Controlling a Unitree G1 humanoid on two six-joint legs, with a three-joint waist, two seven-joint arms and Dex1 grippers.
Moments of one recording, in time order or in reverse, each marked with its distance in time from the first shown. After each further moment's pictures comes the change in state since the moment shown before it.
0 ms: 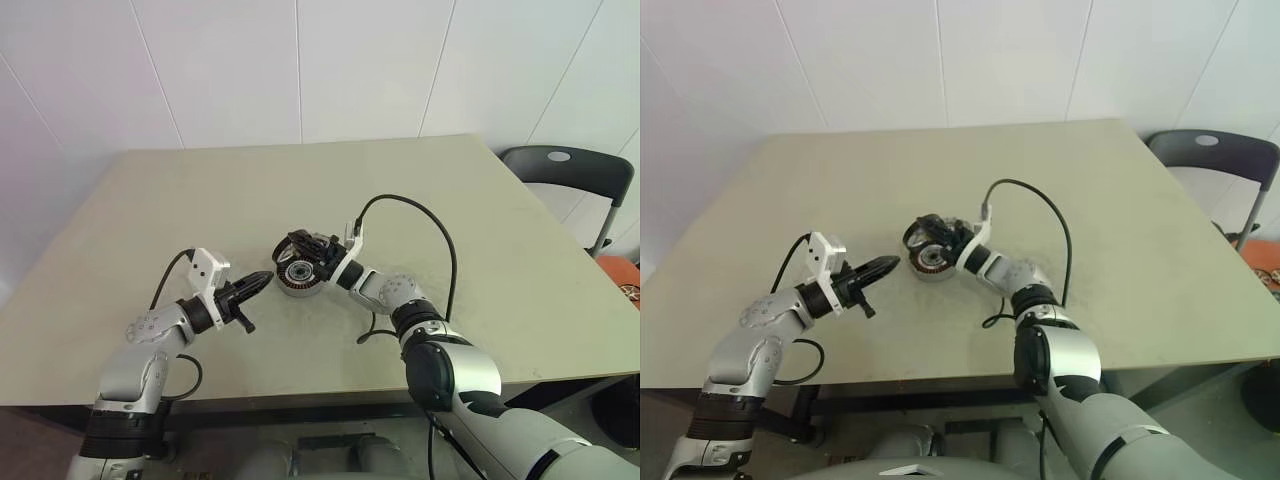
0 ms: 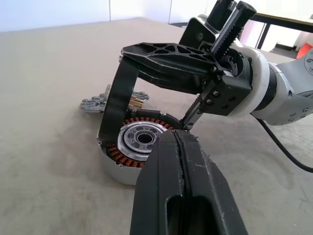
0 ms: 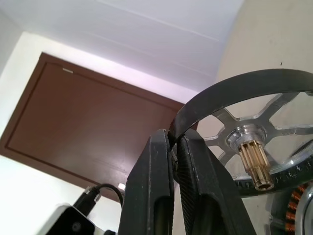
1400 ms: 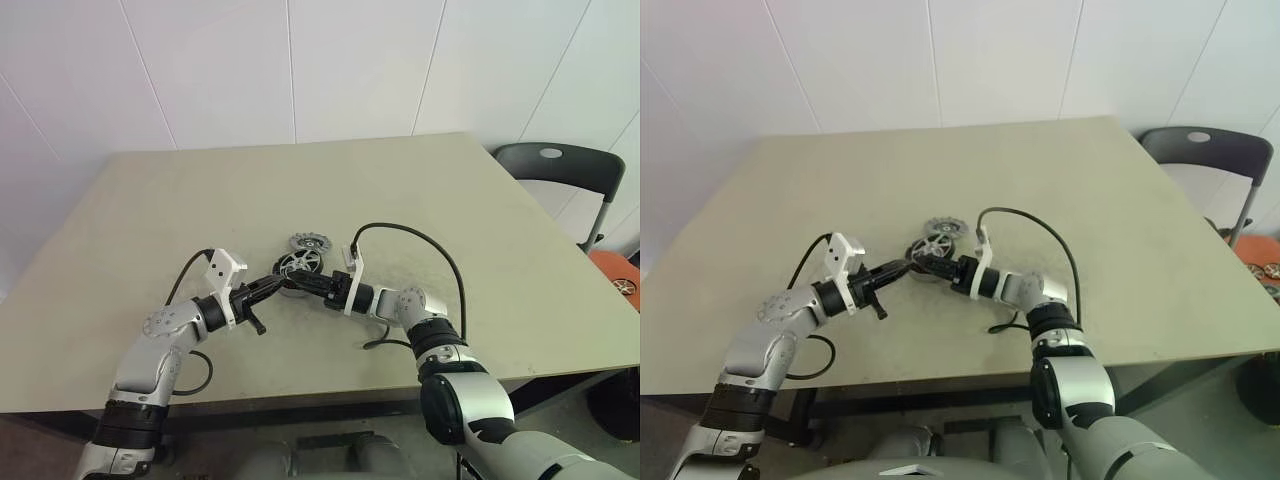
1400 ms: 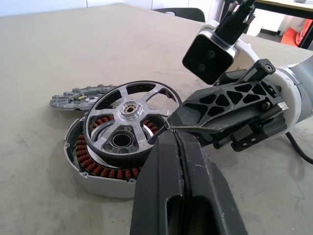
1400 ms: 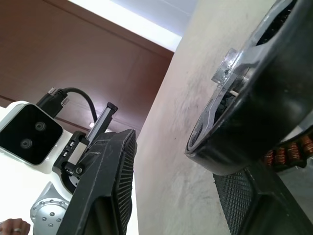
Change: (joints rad) left arm -0.045 -0.013 -0.067 0.044 0.042 -0.001 -0.007; right arm 0.185 -0.066 0.210 -0.292 -0.106 0.186 0.074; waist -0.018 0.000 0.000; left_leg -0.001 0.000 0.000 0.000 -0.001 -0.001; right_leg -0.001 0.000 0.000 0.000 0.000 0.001
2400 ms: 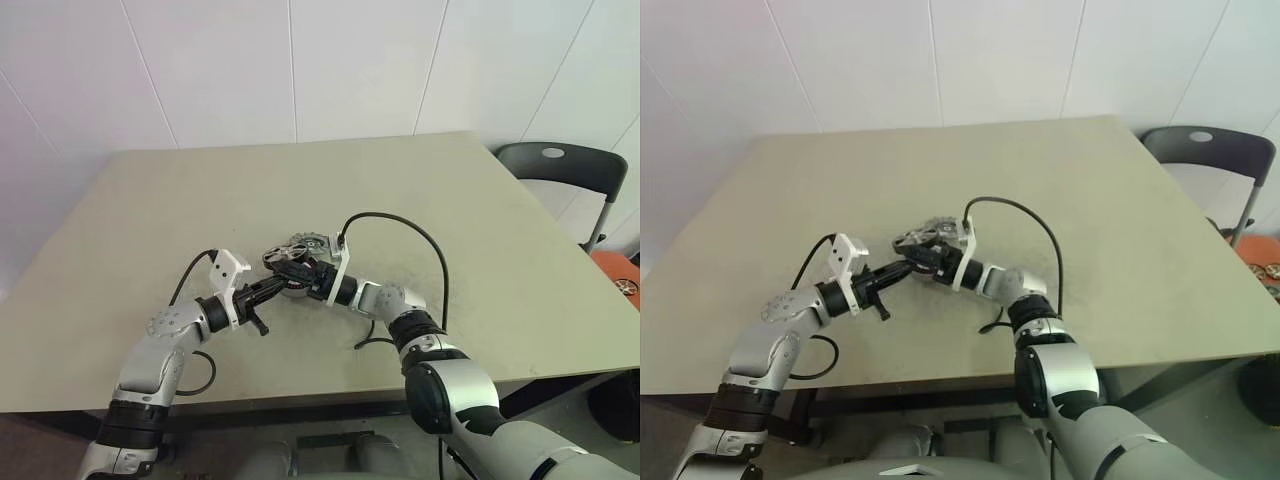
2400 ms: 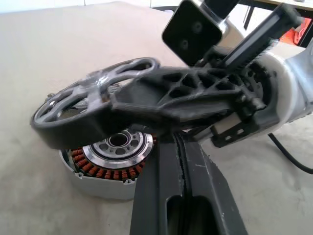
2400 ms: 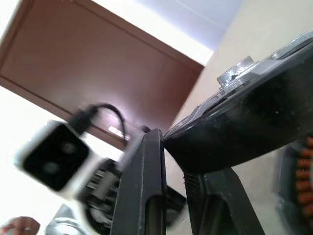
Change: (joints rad) left arm 0.000 -0.008 -0.010 0.000 0.011 0.004 0.001; right arm -0.090 0.075 -0.009 0.168 -0.015 -0.189 0.093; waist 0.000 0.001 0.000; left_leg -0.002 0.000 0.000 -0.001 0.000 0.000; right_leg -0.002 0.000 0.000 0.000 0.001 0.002
